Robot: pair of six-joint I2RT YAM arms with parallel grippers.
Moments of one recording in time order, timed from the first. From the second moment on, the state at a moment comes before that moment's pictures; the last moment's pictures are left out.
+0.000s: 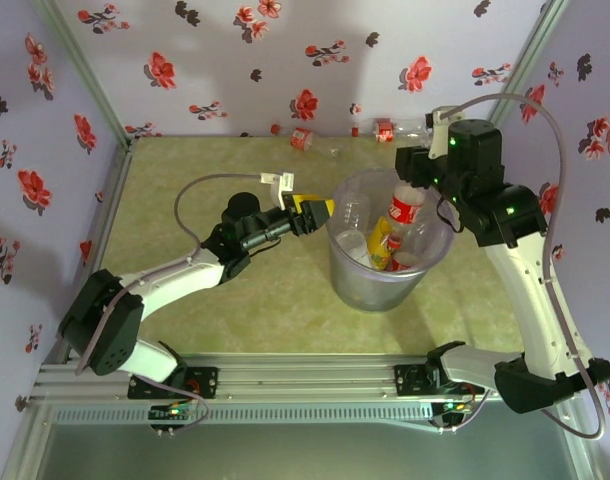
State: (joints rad) left arm -0.75 1.46 0.86 0.60 0.35 -0.73; right arm 0.38 1.21 1.67 -0.93 0.09 0.17
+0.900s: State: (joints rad) left arm -0.75 1.49 0.87 0.64 0.35 -0.73; right arm 0.36 1.25 1.37 -0.97 -0.02 0.31
